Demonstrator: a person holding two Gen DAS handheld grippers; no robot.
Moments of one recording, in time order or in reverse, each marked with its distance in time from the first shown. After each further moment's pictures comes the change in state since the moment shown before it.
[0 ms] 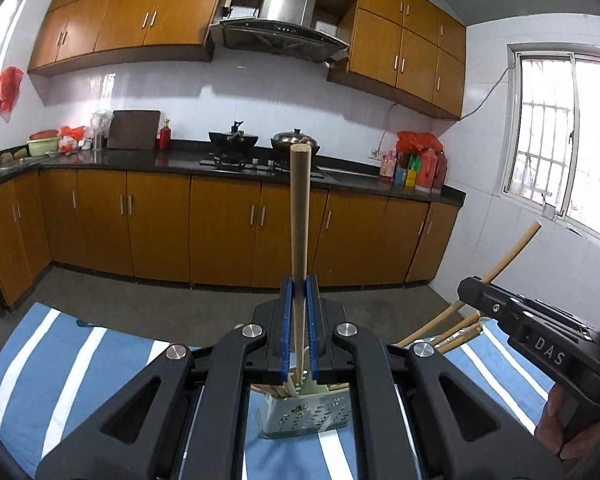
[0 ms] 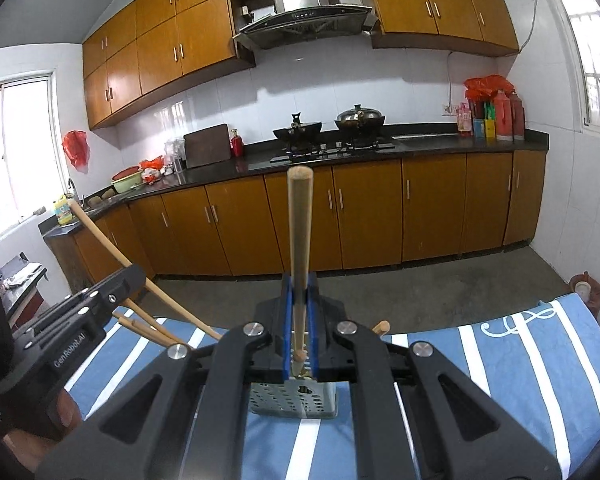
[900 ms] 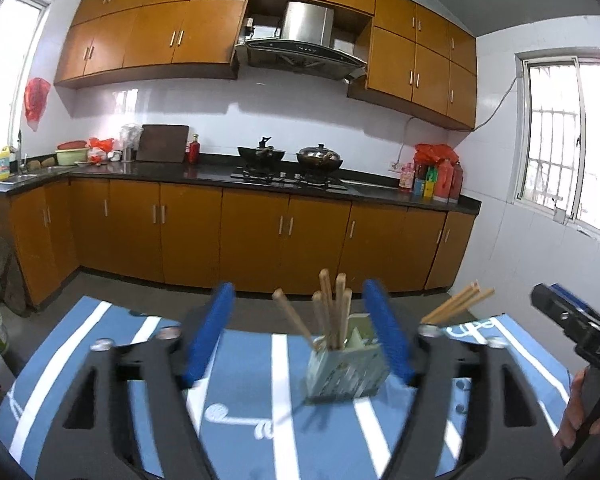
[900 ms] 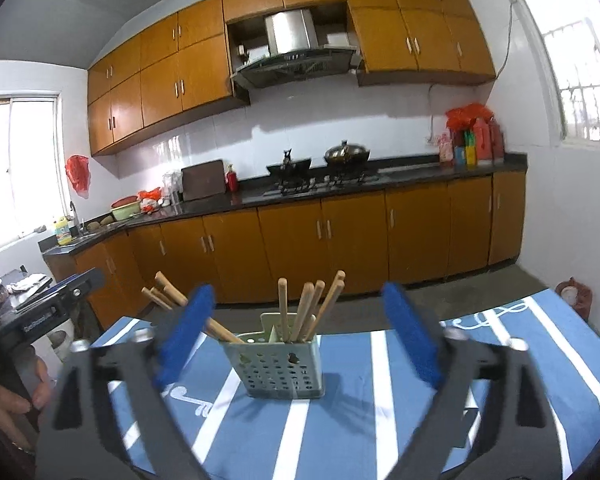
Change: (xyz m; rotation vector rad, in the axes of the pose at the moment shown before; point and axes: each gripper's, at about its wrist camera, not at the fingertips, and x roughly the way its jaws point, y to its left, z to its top) left arm -0.093 0.040 -0.019 0.011 -0.062 0.087; right arm -0.102 -0.002 -0.055 -0.004 -0.177 -0.047
